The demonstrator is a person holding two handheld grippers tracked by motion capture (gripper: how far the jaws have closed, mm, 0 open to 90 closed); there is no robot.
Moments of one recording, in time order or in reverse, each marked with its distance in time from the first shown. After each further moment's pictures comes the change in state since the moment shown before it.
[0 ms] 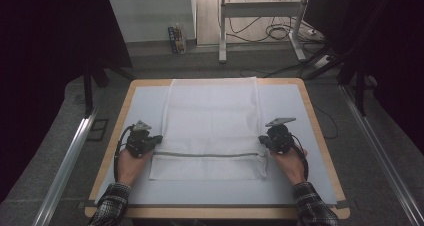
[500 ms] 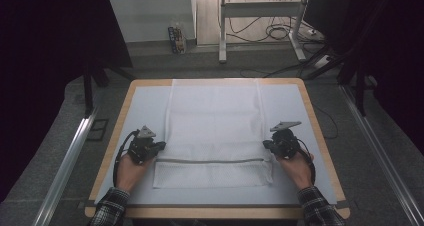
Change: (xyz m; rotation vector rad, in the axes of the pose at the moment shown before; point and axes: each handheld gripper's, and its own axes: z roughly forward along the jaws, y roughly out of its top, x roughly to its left) left arm -0.023 -0.005 -0.010 0.038 -0.016 0.102; right arm 0.000 -0.013 -0.017 0.022 0.019 -0.030
